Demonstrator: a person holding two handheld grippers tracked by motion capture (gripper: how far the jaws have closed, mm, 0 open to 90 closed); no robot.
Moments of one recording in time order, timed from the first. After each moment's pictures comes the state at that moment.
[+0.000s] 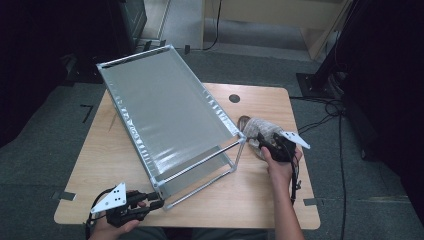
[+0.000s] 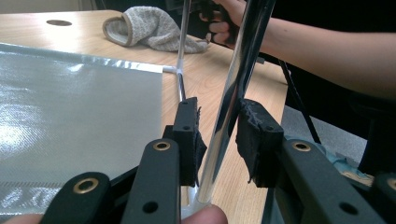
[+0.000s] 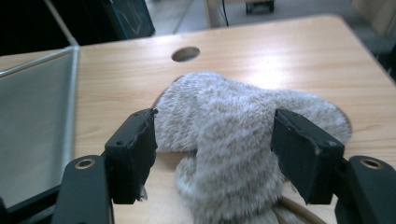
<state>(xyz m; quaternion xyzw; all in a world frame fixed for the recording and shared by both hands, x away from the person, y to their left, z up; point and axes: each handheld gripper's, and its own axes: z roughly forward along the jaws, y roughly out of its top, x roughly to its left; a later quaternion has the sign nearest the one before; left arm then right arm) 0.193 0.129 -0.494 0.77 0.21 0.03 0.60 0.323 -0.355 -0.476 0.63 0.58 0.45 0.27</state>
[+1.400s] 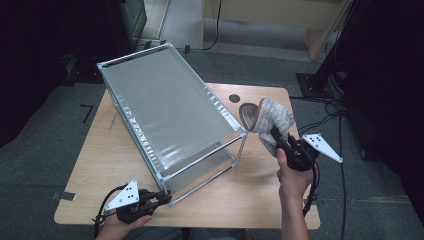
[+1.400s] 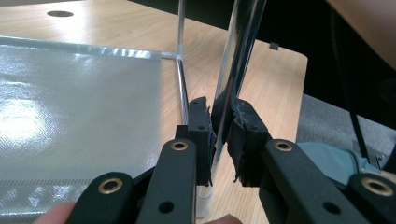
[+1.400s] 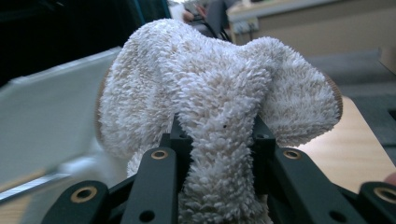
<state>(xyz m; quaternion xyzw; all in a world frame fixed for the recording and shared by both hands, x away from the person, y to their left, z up) 0.199 0.105 -0.497 0.78 0.21 0.05 0.58 0.248 -0.348 -0.374 0.55 0.54 0.56 0.30</state>
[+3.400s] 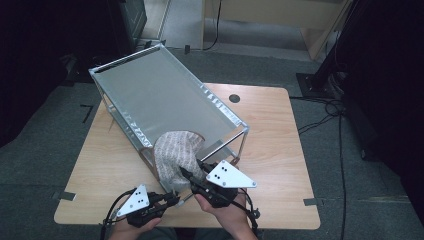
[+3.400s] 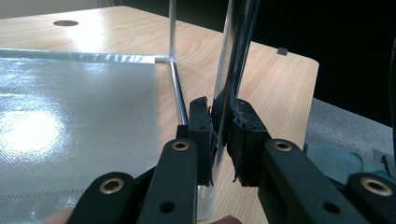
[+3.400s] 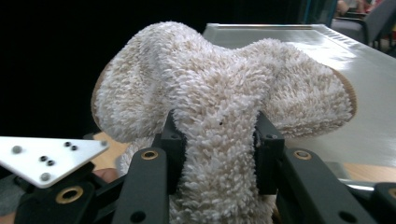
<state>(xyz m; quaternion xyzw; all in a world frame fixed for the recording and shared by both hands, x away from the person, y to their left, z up) 0.188 0.083 -0.498 0.78 0.22 0.08 0.58 0.185 -0.162 -0.366 0.31 0.72 0.59 0.21</state>
